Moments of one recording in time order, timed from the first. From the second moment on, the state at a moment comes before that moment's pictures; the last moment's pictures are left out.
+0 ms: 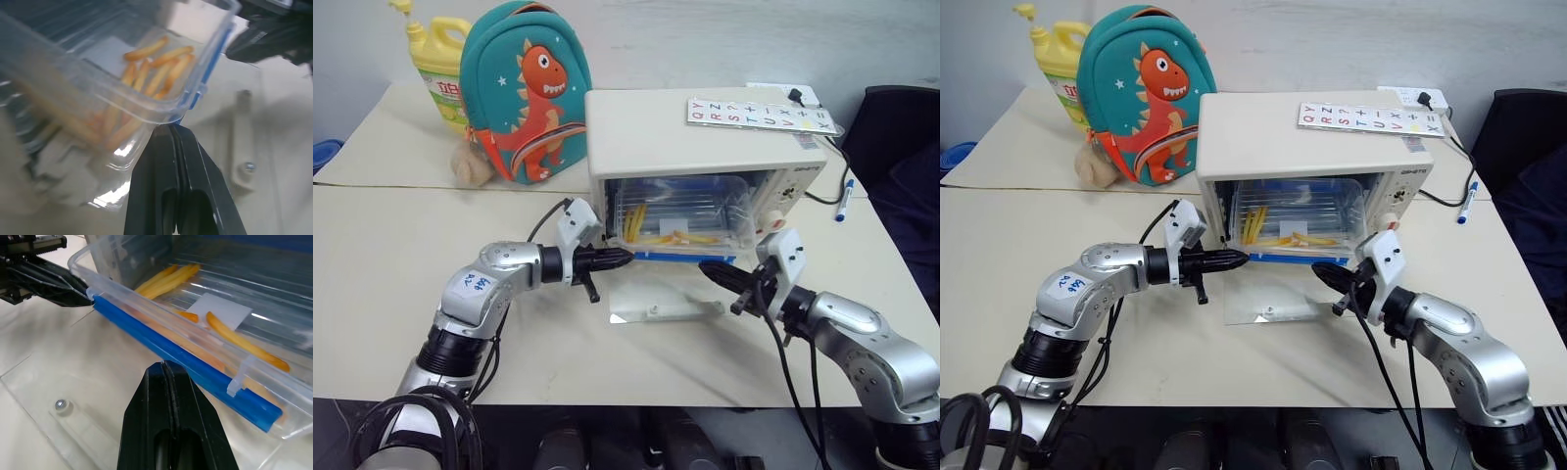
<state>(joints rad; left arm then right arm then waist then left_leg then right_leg) -0.58 0.50 -0.14 -0.12 -0.46 0.75 -0.74 -0.17 -0.59 -0.07 -0.44 0.63 0.66 0.56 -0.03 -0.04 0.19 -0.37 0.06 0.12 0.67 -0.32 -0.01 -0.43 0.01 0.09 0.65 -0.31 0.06</state>
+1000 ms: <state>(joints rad) -0.69 0.36 -0.14 0.01 -0.37 0.67 -0.71 -0.34 -0.39 -0.05 -0.17 0.42 0.50 0.47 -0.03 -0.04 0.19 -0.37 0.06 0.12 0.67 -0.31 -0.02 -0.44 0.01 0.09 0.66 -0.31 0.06</state>
